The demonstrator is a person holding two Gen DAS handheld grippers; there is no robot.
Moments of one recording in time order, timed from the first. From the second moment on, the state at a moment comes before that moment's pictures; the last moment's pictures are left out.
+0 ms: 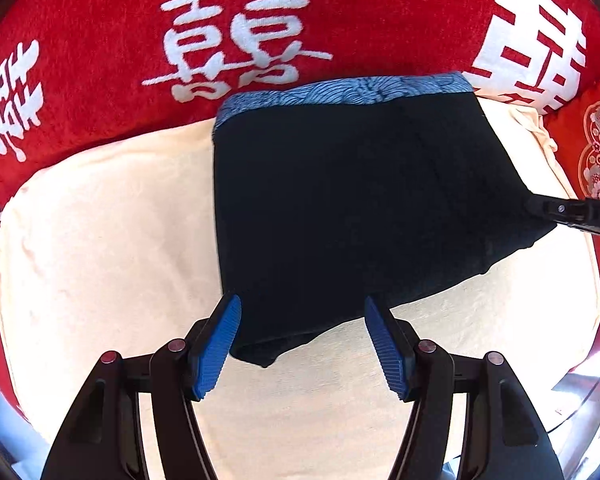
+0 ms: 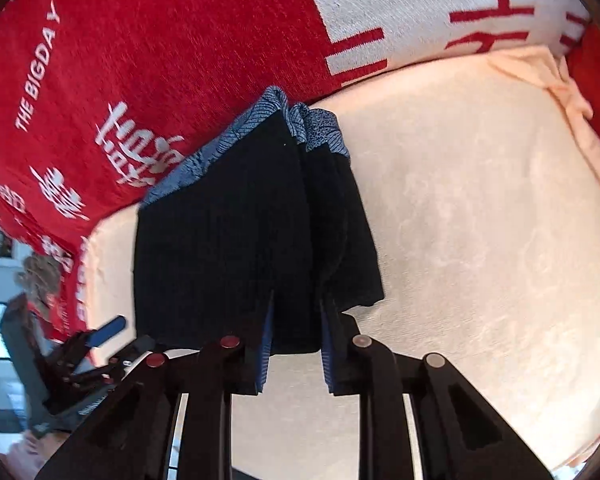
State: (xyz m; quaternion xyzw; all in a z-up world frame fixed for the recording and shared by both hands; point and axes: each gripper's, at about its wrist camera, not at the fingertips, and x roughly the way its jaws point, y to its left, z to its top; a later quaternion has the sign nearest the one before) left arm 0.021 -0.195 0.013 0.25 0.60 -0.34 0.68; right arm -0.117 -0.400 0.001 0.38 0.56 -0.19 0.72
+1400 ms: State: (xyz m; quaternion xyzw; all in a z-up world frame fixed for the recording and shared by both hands) left arm 0.104 -0.182 -0.004 0.09 0.67 -0.35 0.65; right arm -0.162 -0.418 0.006 0.43 0.55 -0.14 0.70
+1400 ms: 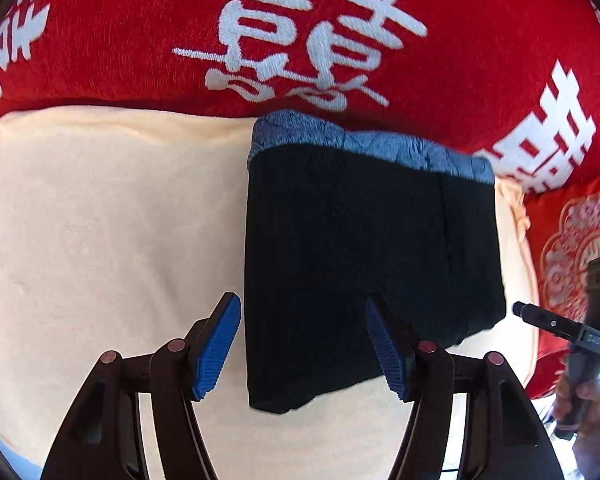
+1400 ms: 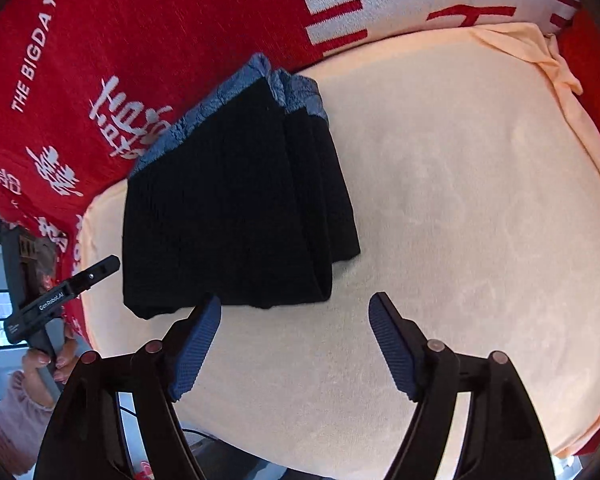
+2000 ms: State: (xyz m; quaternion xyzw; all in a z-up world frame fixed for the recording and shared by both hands) left arm 0.146 -0.208 -0.083 -0.01 0.71 -0.41 0.57; right arm -0.119 -0.478 -0.088 0.52 0.51 0.05 0.69
